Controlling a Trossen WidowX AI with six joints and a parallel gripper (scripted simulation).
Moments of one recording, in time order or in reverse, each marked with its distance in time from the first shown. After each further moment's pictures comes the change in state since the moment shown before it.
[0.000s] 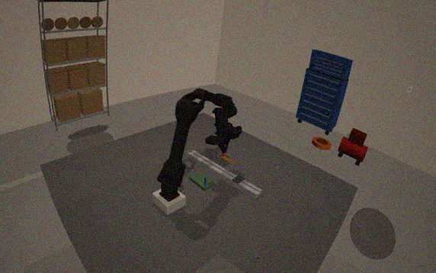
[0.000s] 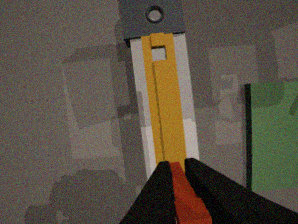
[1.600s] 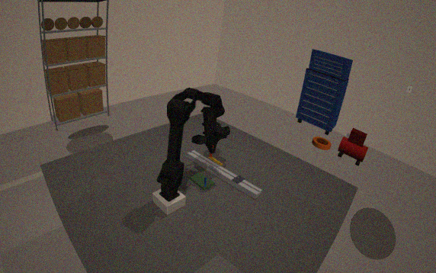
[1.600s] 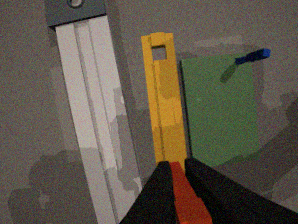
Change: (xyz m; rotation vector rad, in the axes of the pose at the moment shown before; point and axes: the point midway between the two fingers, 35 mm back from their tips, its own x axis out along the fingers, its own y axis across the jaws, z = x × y) arm -0.012 -0.056 -0.025 0.067 0.009 -0.041
